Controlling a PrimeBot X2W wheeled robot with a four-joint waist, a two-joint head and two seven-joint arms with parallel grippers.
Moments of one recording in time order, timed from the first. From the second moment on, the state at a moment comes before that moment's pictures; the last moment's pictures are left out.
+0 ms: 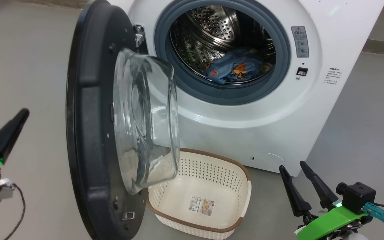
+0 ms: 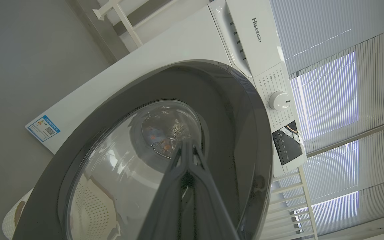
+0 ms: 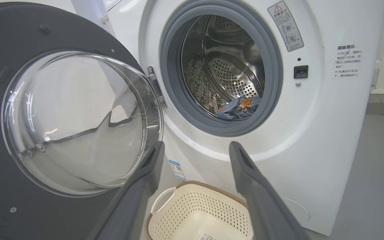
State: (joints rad) left arm -0.33 0.31 0.15 -0.05 -1.45 0.20 0.62; right arm -0.10 -0.22 0.22 0.23 0.50 0.13 -0.26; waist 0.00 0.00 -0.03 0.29
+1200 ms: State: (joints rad) left arm -0.36 0.22 0.02 -0.18 -1.54 0.33 0.75; right arm -0.10 -0.22 0.22 0.23 0.50 0.13 -0.26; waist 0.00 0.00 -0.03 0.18
